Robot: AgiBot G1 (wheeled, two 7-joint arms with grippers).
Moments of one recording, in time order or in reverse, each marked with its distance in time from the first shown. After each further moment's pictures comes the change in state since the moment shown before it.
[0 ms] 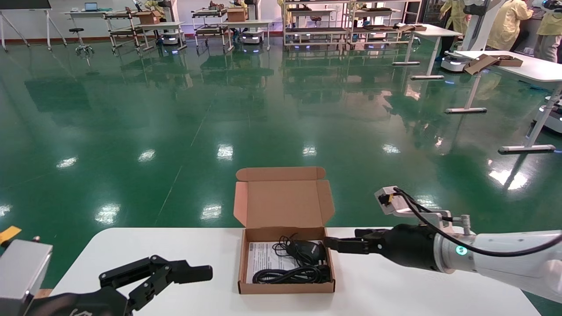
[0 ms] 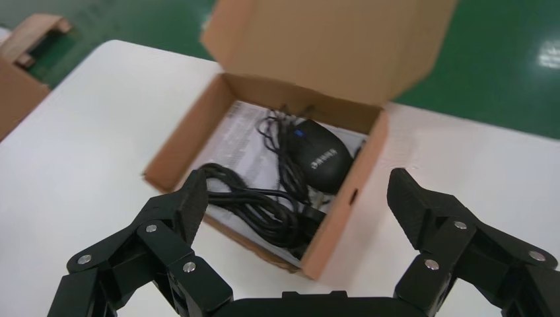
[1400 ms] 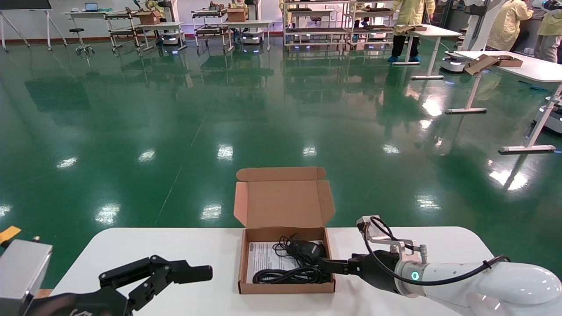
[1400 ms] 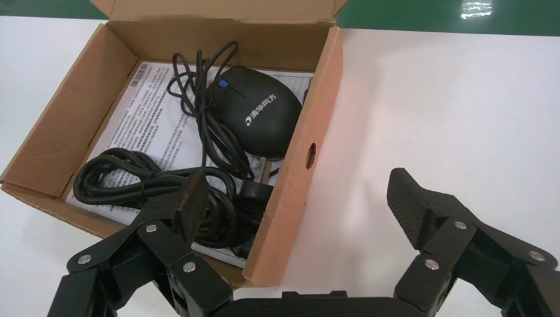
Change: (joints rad) left arm 0.000 0.000 0.000 0.000 0.000 0.000 0.000; right arm -0.139 -0.121 -0.046 0.068 -0.064 0.321 0.158
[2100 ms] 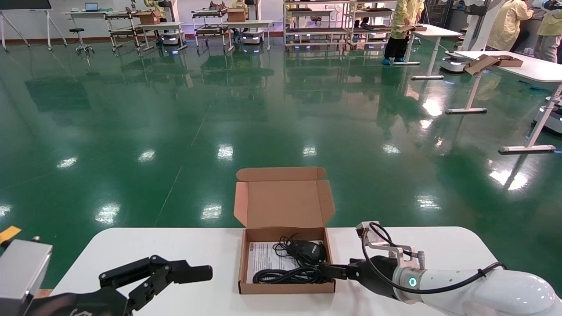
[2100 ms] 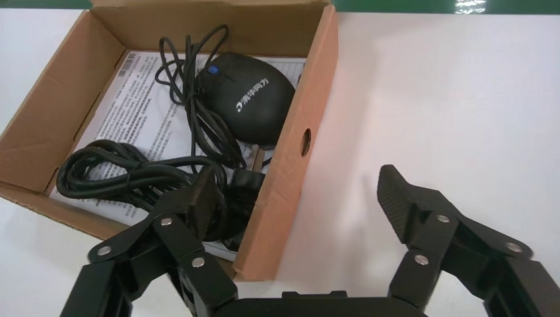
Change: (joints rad) left arm 0.000 0.000 0.000 0.000 0.000 0.000 0.000; right arm -0.035 0.002 -0.014 0.042 -0.007 0.035 0.038
